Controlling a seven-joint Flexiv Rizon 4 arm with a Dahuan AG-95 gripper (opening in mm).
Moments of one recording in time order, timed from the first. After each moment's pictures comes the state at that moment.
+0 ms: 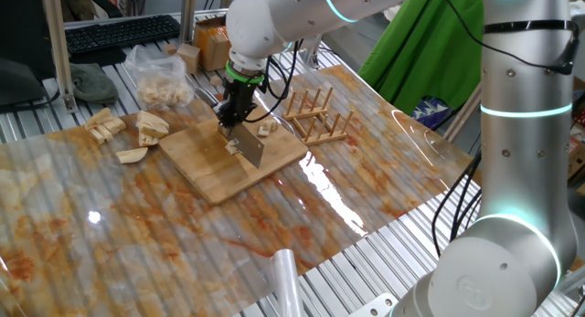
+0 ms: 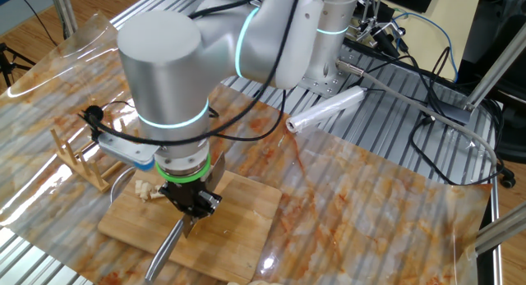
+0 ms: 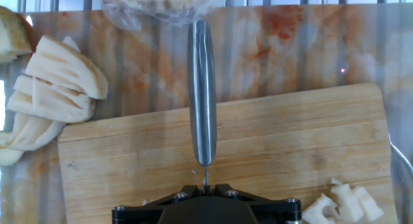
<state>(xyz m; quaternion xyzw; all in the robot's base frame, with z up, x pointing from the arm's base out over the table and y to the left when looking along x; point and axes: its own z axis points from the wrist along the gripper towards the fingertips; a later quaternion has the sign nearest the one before) 0.654 0.009 0.039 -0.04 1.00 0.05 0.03</state>
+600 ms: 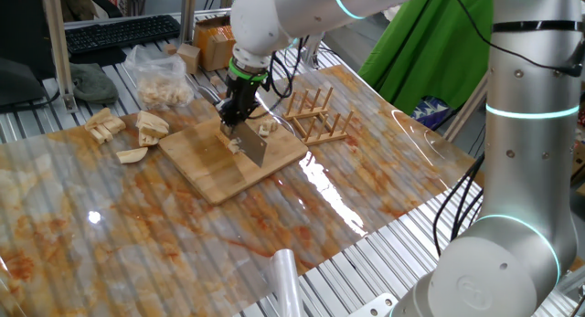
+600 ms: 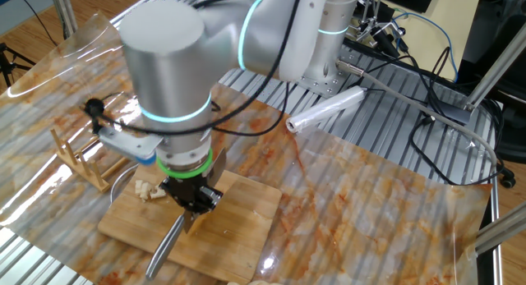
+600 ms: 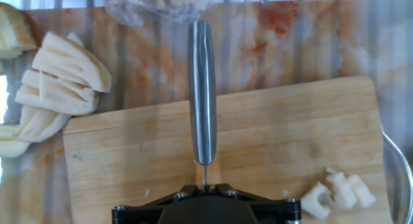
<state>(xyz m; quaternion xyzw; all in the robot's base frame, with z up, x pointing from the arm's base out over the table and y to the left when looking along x) 0.652 0.008 0.044 -0.04 1.00 0.04 0.03</state>
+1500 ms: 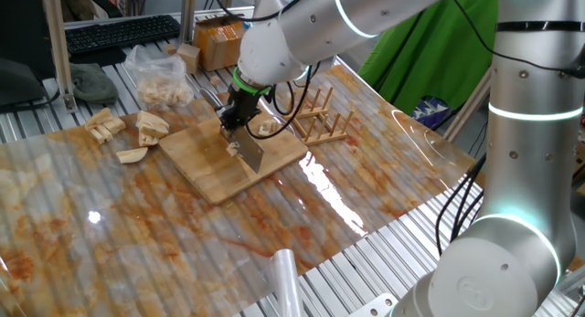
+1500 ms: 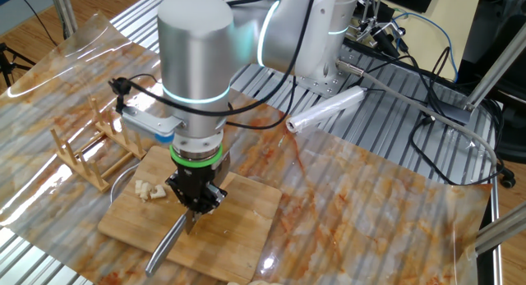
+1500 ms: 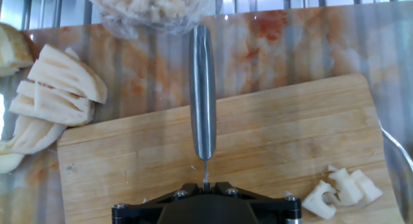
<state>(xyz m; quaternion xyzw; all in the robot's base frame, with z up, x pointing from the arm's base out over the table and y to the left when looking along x) 0.644 0.009 0.039 -0.02 1.00 0.05 0.08</state>
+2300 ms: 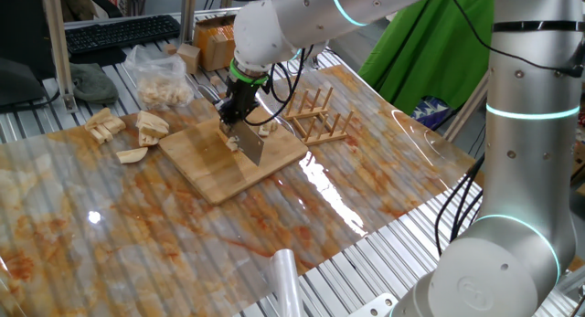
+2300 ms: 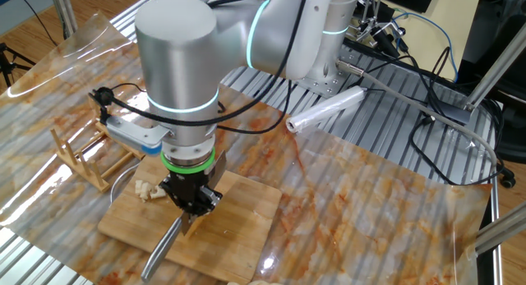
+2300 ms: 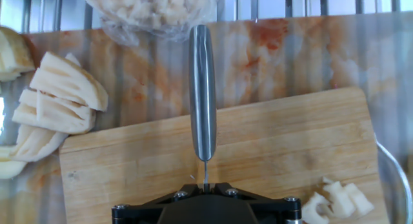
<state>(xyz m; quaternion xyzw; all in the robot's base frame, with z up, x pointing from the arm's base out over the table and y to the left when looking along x) 0.655 0.004 0.053 -0.02 1.00 0.04 0.07</state>
